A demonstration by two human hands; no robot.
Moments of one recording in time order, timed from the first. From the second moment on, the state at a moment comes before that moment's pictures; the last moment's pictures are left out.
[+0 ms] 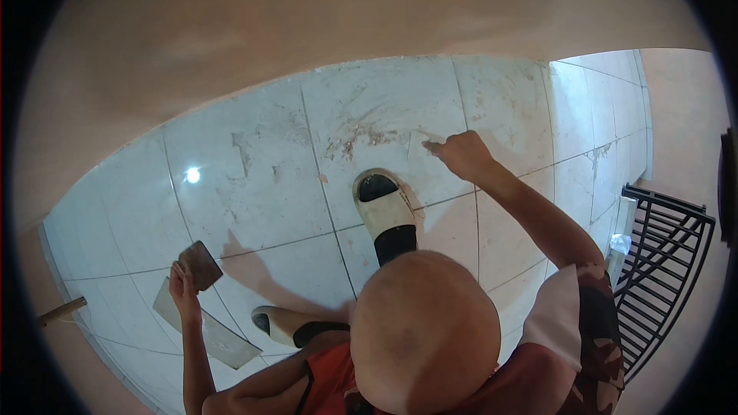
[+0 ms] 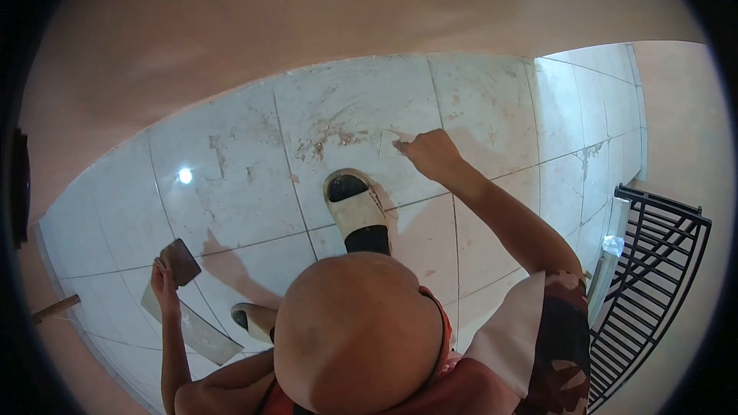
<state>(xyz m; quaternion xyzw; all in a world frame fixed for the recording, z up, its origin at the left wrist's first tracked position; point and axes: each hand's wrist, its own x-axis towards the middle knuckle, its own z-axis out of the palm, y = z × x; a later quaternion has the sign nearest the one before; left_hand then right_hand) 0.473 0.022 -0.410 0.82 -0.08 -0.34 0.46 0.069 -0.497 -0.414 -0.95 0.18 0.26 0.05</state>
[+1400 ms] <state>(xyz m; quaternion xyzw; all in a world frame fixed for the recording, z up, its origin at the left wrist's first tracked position) 0.470 0.055 -0.425 0.83 -0.20 -0.33 0.40 -0.022 -0.515 -0.434 -0.94 0.21 0.25 0.03</state>
